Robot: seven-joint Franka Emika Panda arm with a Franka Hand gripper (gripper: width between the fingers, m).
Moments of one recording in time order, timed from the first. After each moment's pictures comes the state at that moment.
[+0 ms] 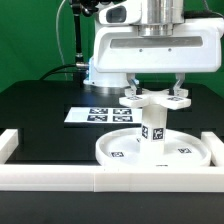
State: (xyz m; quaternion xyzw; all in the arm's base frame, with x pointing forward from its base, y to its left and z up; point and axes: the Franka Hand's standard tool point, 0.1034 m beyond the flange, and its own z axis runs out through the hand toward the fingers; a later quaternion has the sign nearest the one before) arm 0.558 0.040 0.101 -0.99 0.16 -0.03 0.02
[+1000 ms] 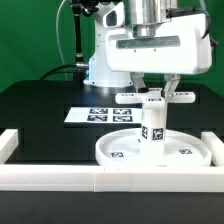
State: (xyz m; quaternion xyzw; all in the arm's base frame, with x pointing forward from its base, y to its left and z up) arm 0.557 0.040 0.101 -0.84 0.53 -0.02 0.07
